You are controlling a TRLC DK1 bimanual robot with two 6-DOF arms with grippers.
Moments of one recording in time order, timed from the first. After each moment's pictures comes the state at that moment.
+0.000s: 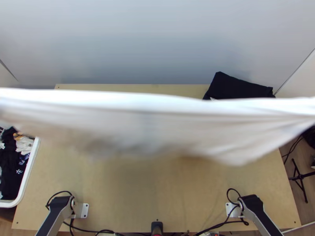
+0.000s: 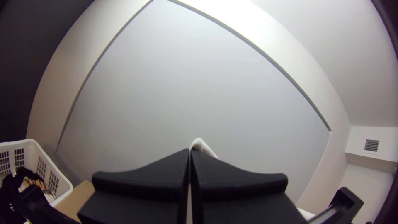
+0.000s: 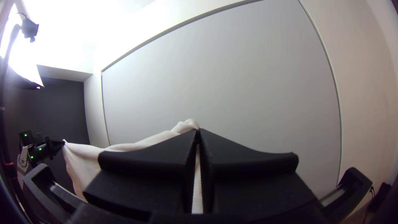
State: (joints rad) left arm 0.13 0.74 1.71 -0.69 0.00 -0.60; right arm 0.19 0.65 1.66 -0.64 -0.10 0.28
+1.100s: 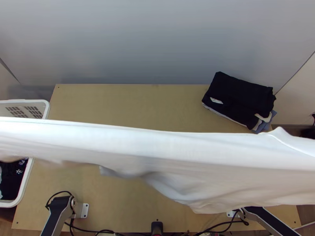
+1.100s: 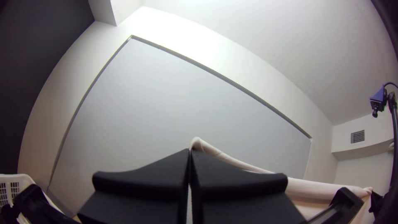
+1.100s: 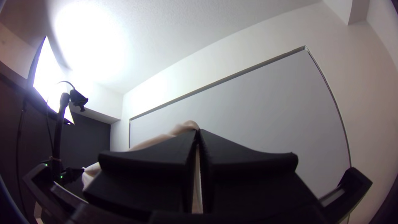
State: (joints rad) left arm 0.17 0.65 1.79 -0.62 -0.01 -0.53; right arm 0.59 0.66 2.10 -0.69 0.19 0.08
